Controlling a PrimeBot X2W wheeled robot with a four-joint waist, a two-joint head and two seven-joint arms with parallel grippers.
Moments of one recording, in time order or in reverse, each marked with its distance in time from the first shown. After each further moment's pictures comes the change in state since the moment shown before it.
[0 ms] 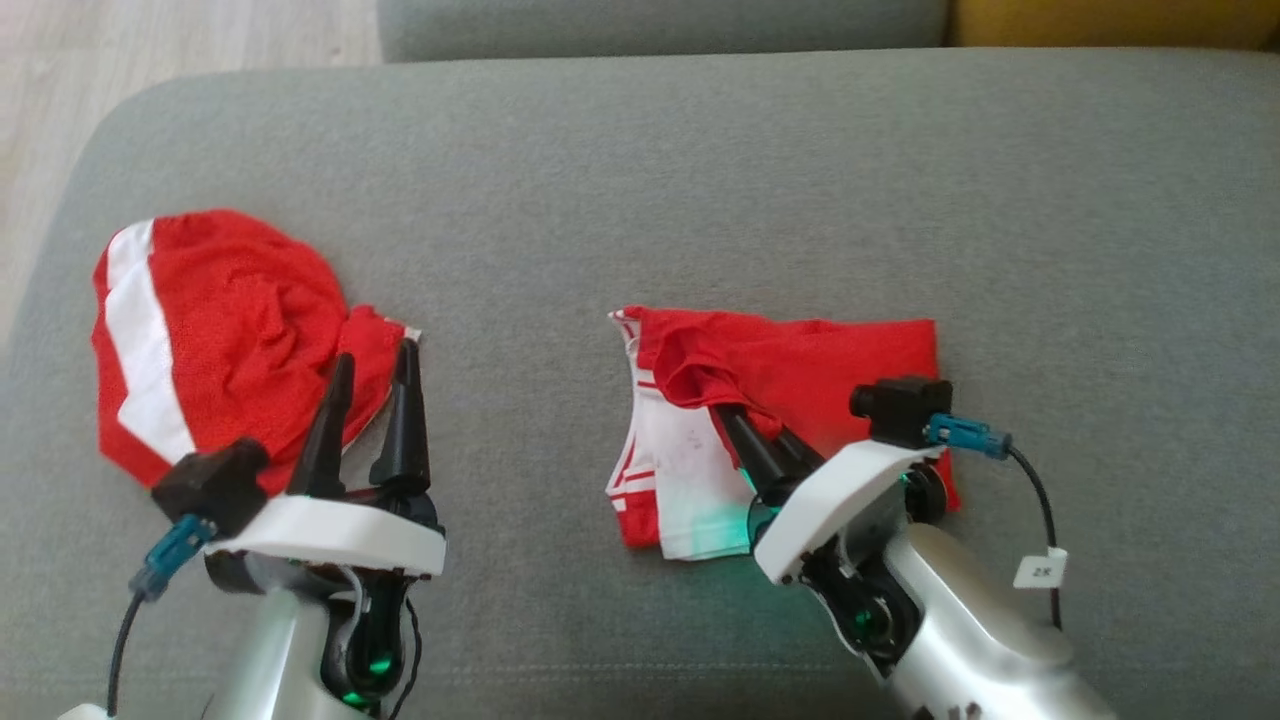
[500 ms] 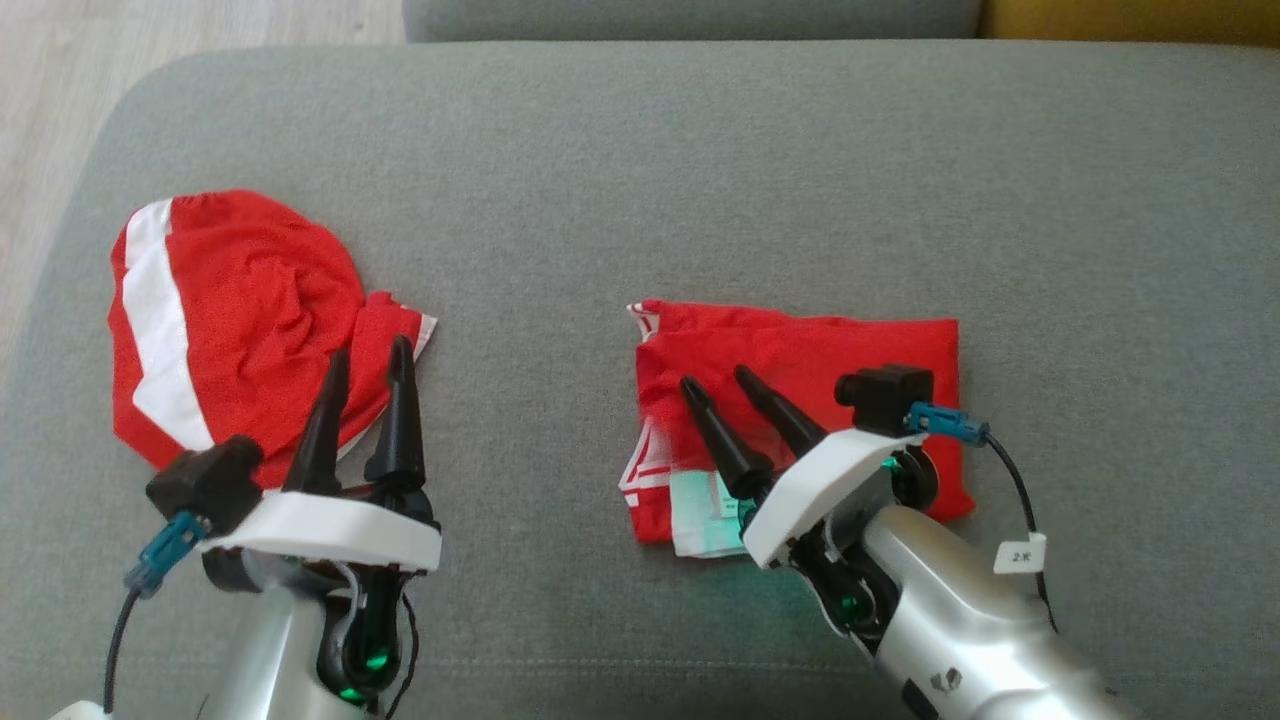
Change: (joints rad) left arm -0.008 0.000 0.005 0.010 -0.013 -0.001 0.000; right arm -0.121 -0.001 0.146 0.189 0.078 0.000 -0.126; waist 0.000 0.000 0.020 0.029
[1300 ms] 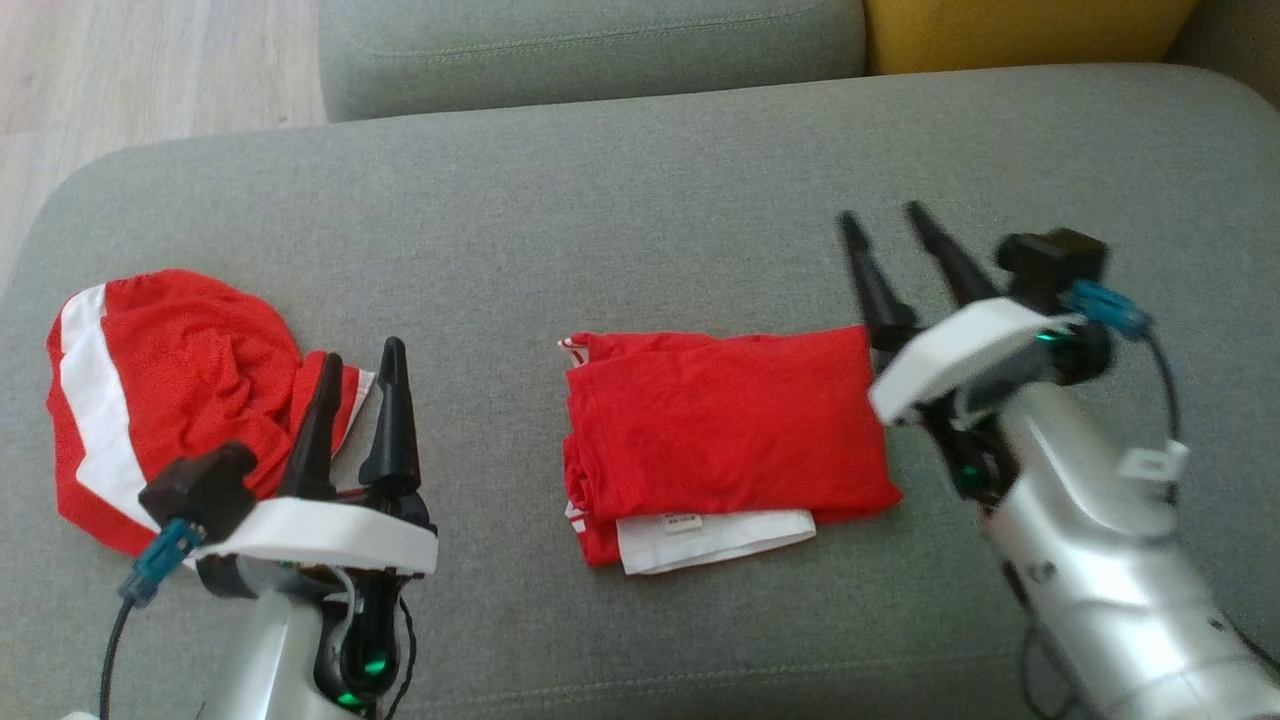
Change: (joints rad) left arm 0.017 0.000 0.006 -0.028 0.001 0.017 0.000; right arm -0.101 -0.043 -0.381 0.008 -0.366 0.000 0.008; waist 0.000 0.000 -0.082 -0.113
